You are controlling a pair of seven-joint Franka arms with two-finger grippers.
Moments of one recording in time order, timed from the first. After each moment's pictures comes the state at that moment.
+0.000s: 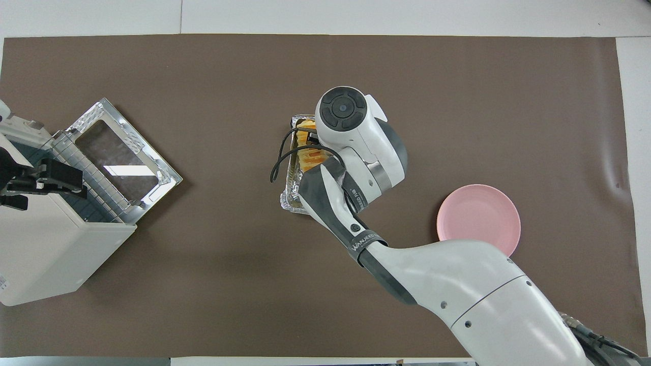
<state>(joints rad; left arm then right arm) -0.04 -0.07 -0.02 -1.66 -0.03 1.41 -0.16 0.53 0.67 0.01 -1.42 -0.07 2.12 0.79</state>
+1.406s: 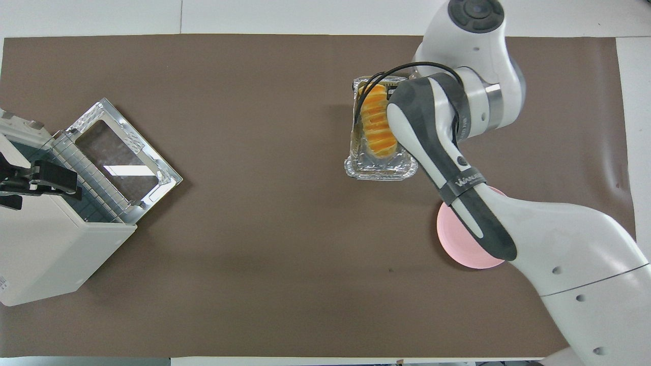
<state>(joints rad) -0.03 -0.07 -0.03 -1.65 -0.02 1.40 -0.12 0.23 0.64 0.00 -1.20 0.02 1.82 0.35</state>
